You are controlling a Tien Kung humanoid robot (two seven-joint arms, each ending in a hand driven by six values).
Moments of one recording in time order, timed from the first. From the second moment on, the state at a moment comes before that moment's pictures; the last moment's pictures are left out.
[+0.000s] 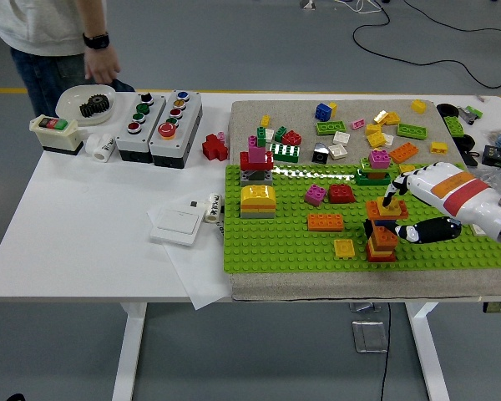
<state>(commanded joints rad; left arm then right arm) -0.19 0.11 -0.35 -0.26 1.47 -0.03 0.36 0.39 -0.69 0.98 1.55 -2.07 0.07 0.16</state>
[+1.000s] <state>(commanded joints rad) -0.20 0.12 -0.34 -0.26 1.46 -0.03 0.35 0.38 -0.68 0.98 1.54 -2.08 0.07 0.16</state>
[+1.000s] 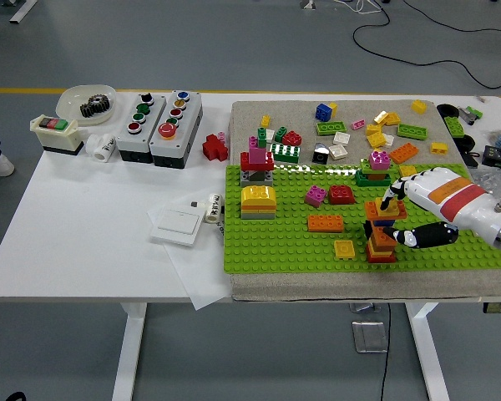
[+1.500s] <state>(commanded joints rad) -0.19 0.12 -0.35 -0.26 1.48 -0.04 0.35 0.39 -0.68 0.97 1.56 -2.07 0.05 0.17</state>
